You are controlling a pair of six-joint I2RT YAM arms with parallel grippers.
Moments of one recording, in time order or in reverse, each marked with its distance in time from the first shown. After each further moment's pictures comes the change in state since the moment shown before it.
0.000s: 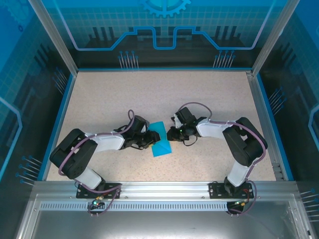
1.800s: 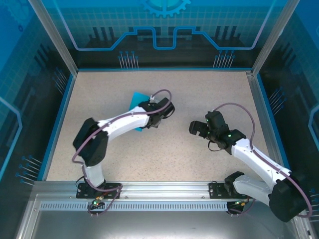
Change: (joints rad) left arm -0.180 0.290 0.801 -0.996 -1.028 0.530; right arm -0.150 -0.705 -0.240 -0.245 0.491 0.098
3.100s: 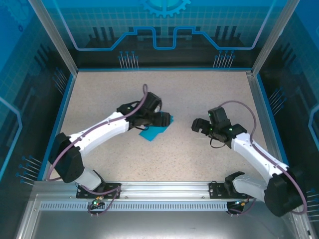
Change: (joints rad) left arm 0.087 -0.352 -0.202 0.278 0.631 -0.129; right arm -0.065 0.105 0.093 -0.076 -0.086 0.006
